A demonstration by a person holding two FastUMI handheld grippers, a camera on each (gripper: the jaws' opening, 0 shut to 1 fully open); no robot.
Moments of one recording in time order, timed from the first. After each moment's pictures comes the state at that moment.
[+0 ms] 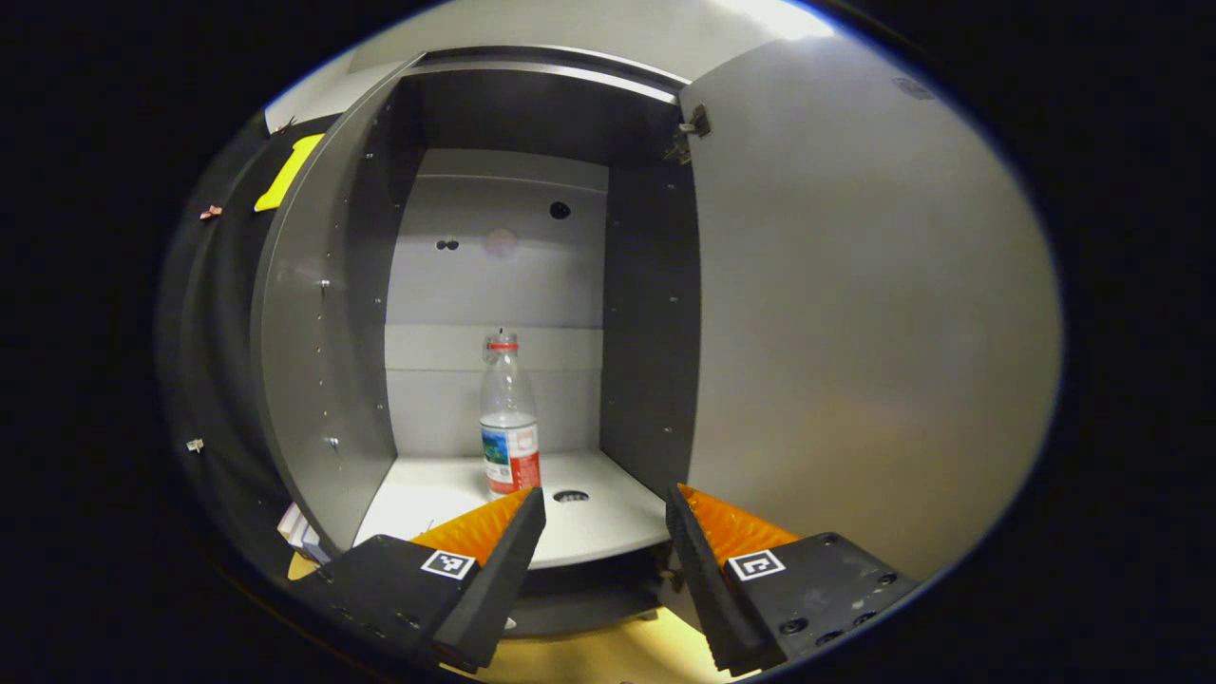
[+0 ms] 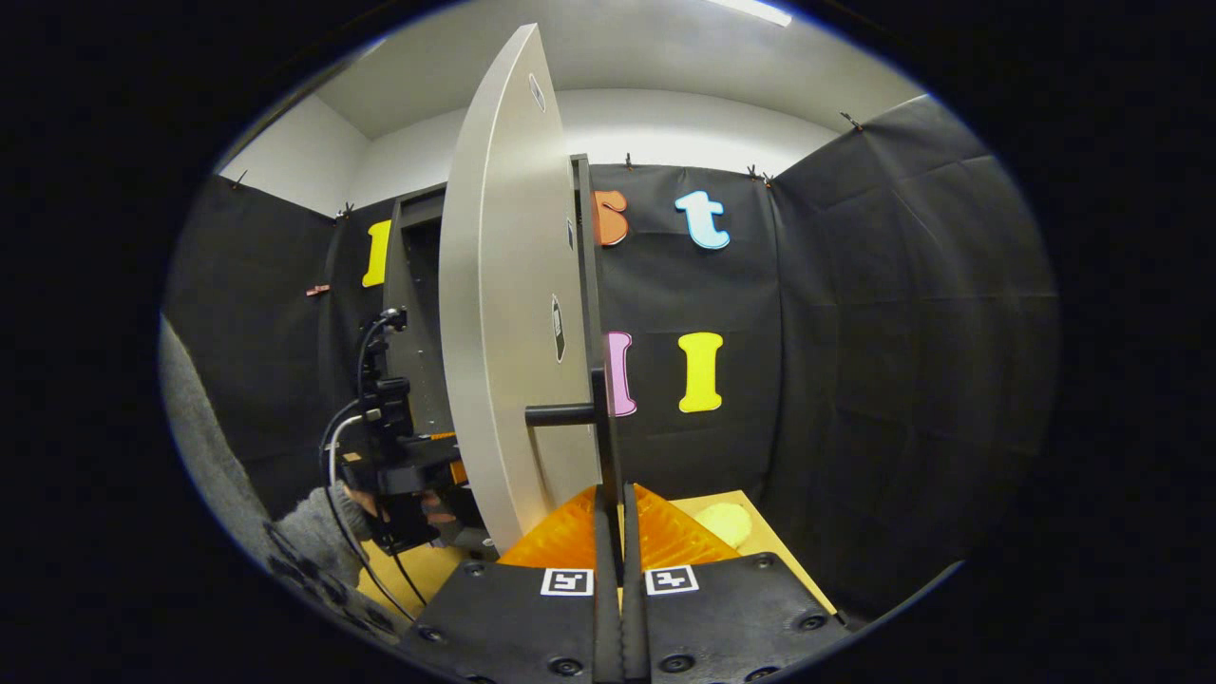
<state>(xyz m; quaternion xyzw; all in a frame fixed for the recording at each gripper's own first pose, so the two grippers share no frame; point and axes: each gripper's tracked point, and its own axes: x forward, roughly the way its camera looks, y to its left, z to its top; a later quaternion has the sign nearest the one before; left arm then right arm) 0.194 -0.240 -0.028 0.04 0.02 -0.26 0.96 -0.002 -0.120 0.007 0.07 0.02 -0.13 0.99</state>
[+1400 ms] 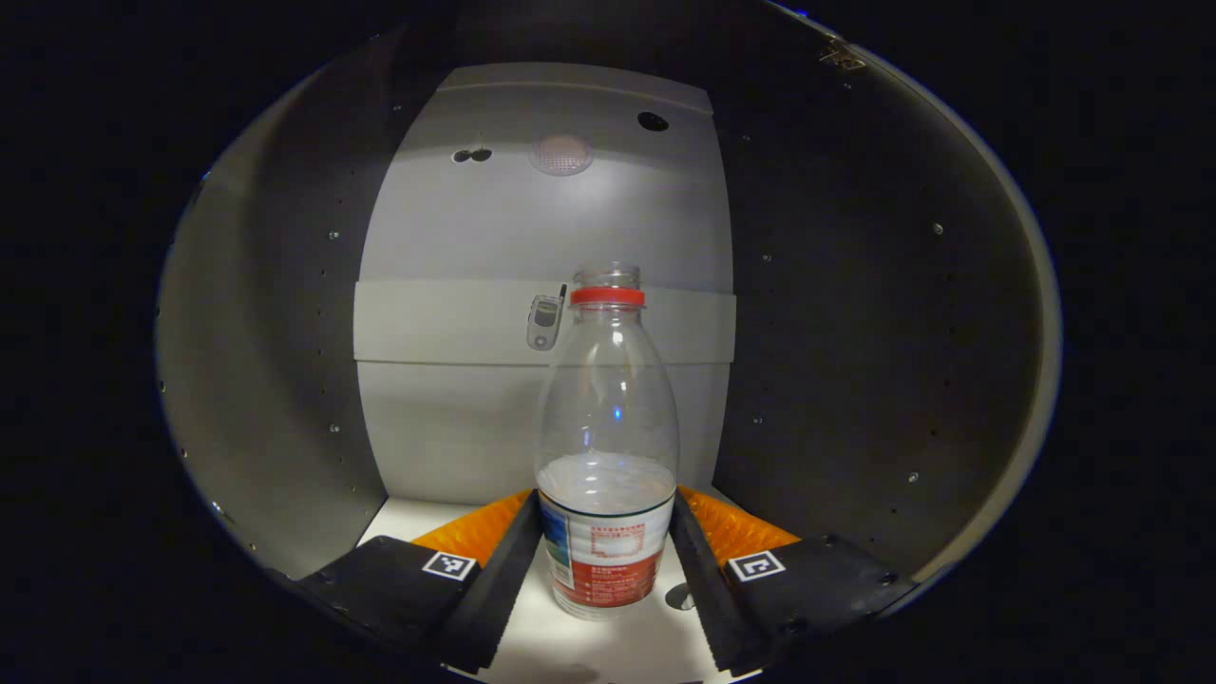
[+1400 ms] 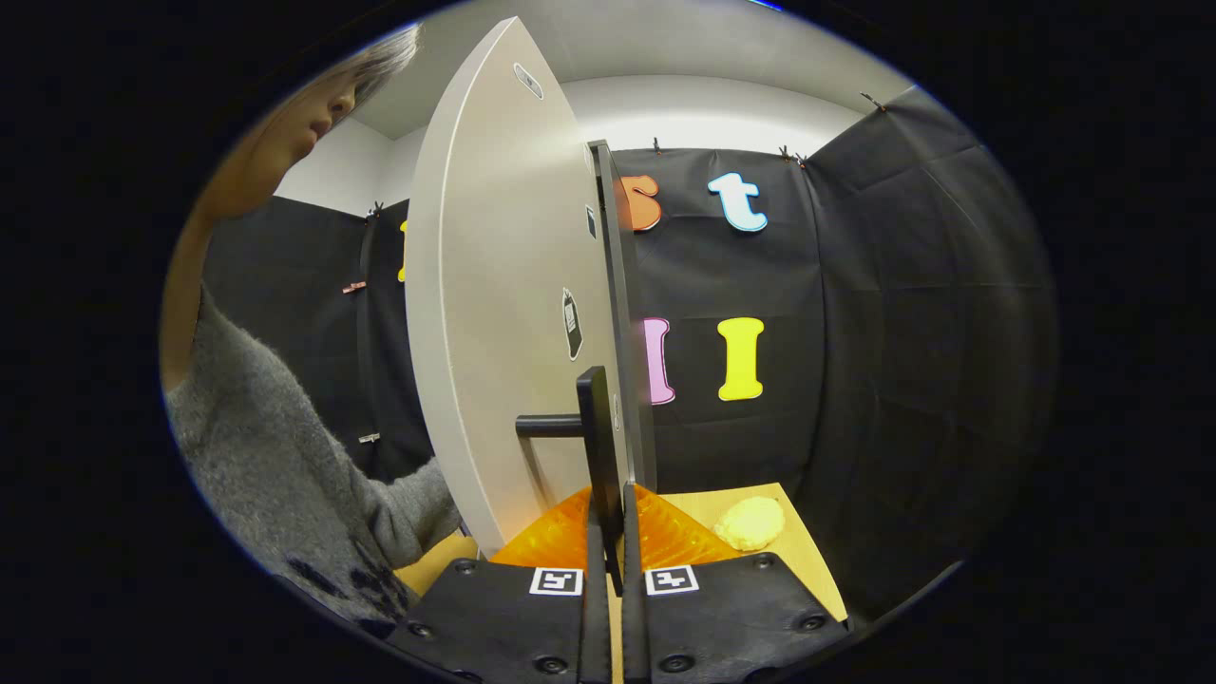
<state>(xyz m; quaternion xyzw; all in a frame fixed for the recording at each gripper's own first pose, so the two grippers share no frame) 0.422 -0.250 -0.068 0.04 0.05 -0.20 0.98 0.008 -0.121 0.008 0.08 0.05 -0.07 0.99</state>
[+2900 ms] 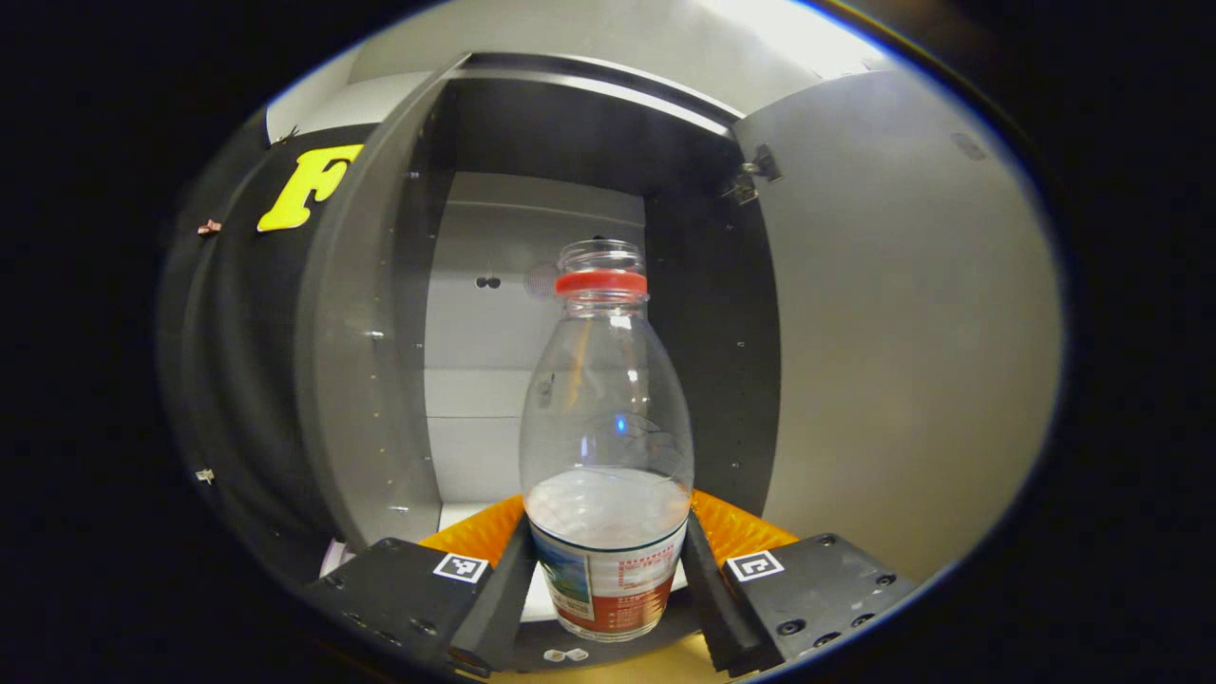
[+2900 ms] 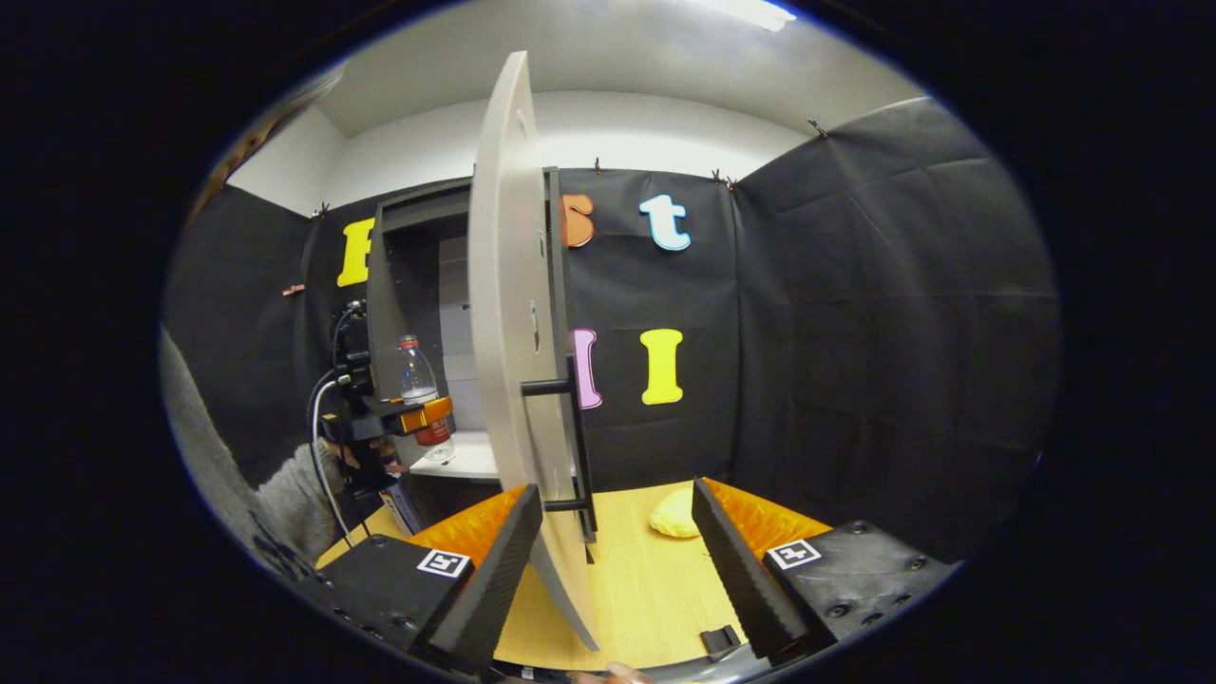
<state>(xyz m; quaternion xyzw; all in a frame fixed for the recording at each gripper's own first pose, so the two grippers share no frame) 0.202 -0.159 0.013 0.05 -0.02 -0.28 0.96 -0.062 -0.102 0.012 0.05 0.03 -0.19 0.98</state>
